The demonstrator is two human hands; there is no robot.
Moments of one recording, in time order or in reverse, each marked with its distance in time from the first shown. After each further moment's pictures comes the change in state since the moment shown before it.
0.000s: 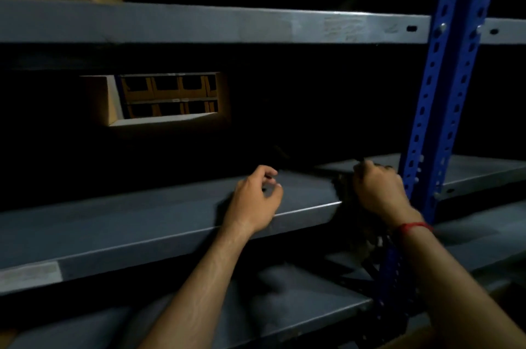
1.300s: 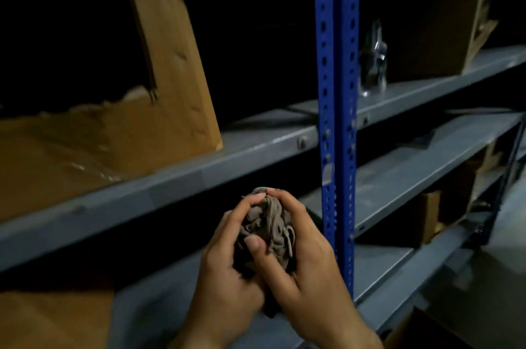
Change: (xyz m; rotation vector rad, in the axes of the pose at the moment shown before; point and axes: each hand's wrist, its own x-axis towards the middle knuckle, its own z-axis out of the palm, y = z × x) left_hand 0.147 0.422 -0.214 -0.477 -0.161 0.319; right_hand 0.117 -0.199 -0.462 0.934 0.033 -0.111
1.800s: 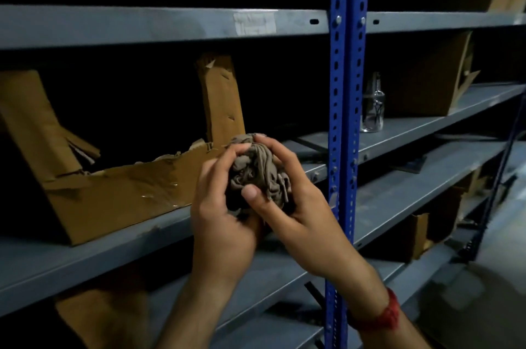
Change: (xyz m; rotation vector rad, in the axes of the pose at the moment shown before) left_hand 0.065 0.107 -0.060 0.246 0.307 0.207; right_hand 0.077 -0.126 -0.015 0.215 -0.158 -0.120
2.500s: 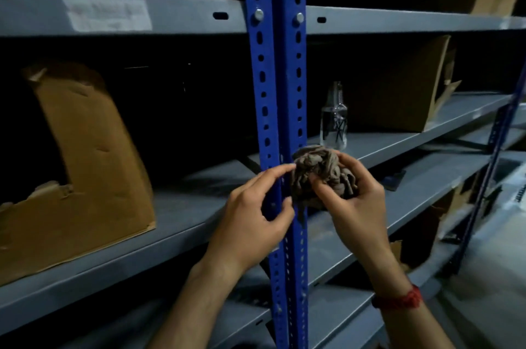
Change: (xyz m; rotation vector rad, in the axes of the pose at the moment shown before) left_hand 0.058 -0.021 0.198 0.080 -0.406 -0.016; right_hand 0.032 0.130 -0.209 -0.073 0.516 0.133
